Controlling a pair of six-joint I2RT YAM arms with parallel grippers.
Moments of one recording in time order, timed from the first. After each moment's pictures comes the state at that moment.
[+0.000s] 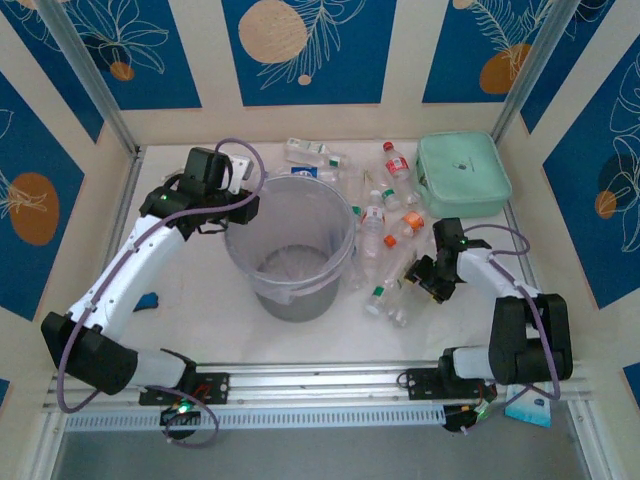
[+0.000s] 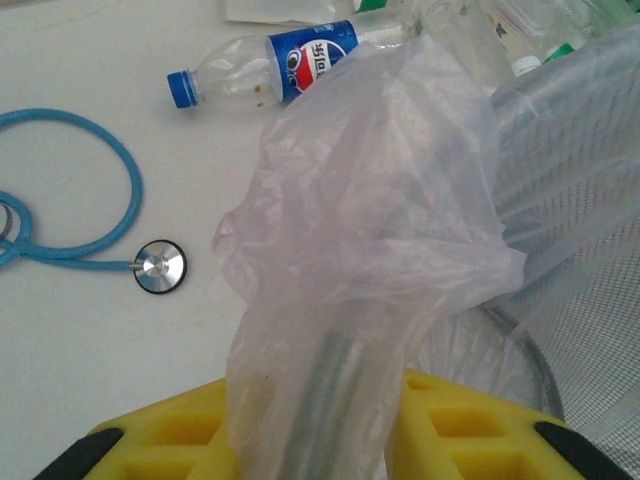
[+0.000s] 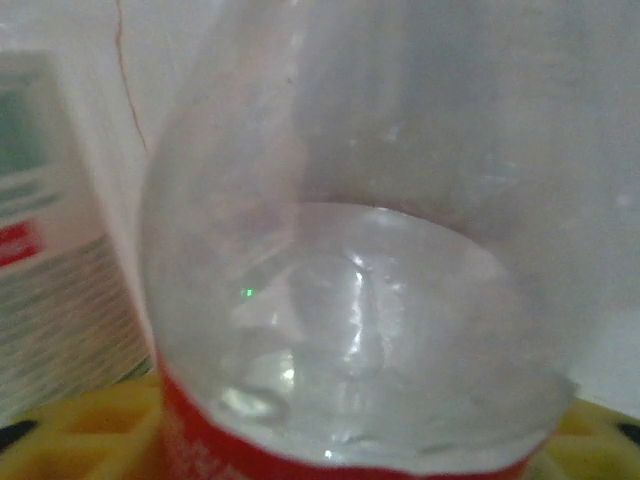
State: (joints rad) left arm -0.40 1.35 1.40 -0.85 0.06 -0.10; right arm 0.05 1.32 0.71 -0.78 -0.16 0.69
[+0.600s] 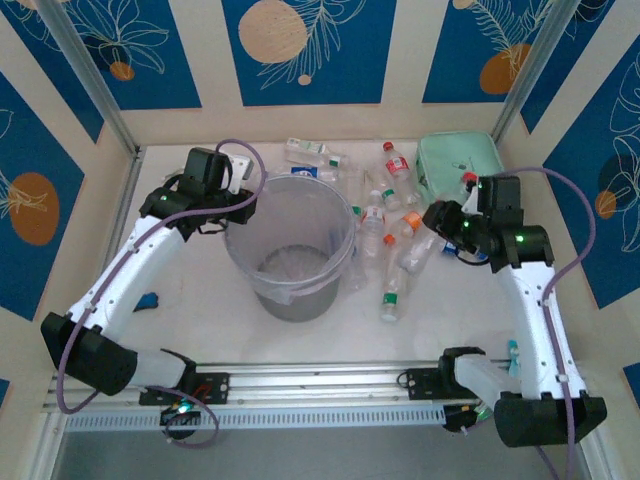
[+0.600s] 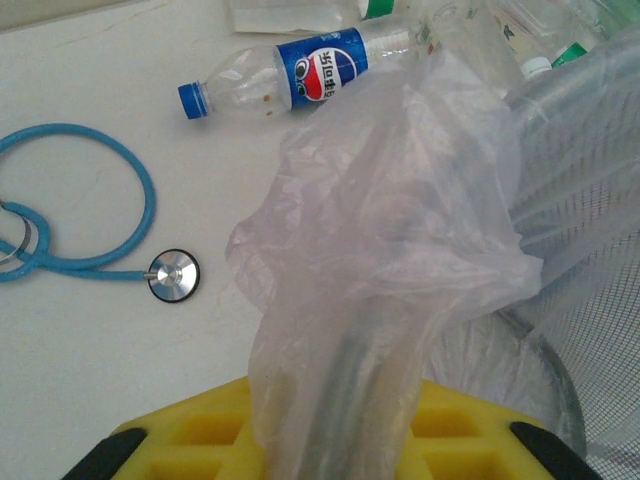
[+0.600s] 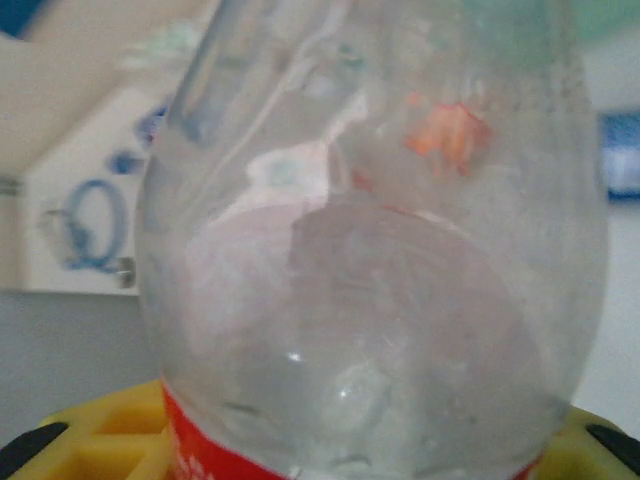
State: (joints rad) left arm -0.40 1.35 1.39 -0.83 0.05 -0.07; right arm 0.06 1.01 1.24 -0.98 -0.28 0.58
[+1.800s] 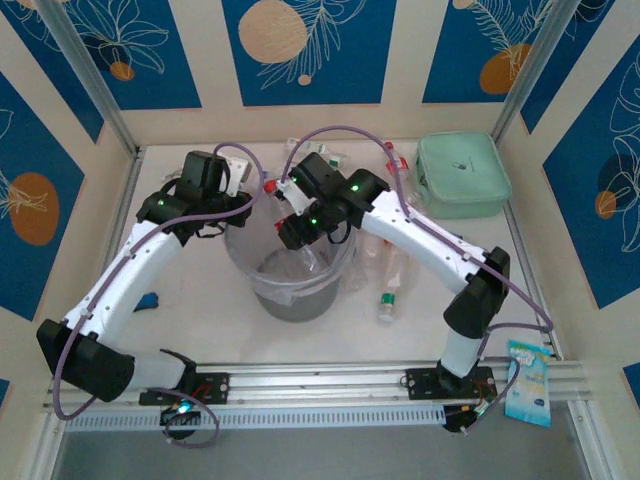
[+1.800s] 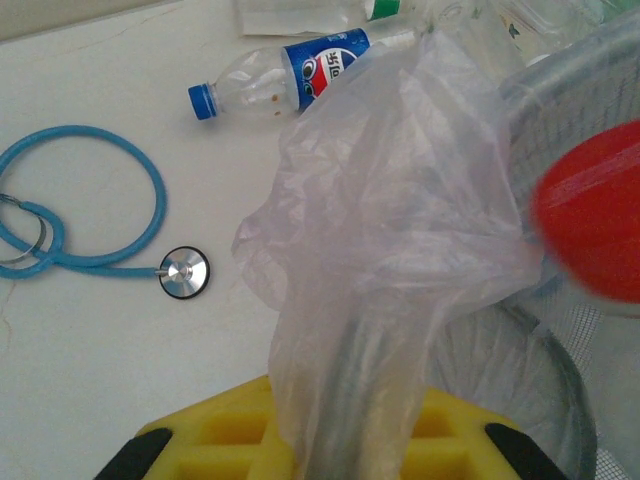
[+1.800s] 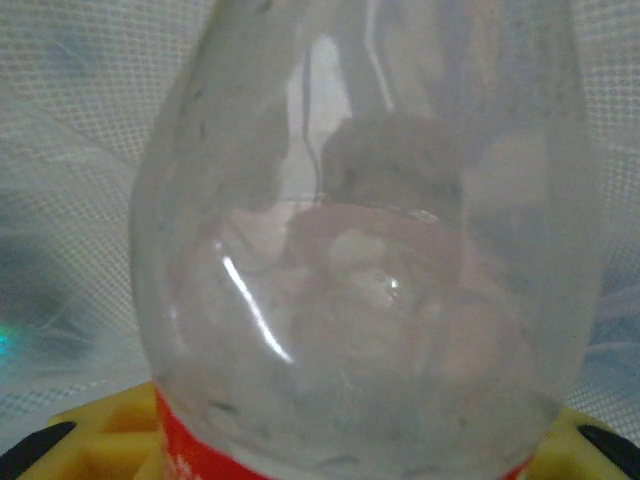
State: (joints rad) left arm -0.40 1.32 1.37 -0.83 0.03 -0.06; right arm 0.86 1.78 1.83 -1.10 -0.16 0.16
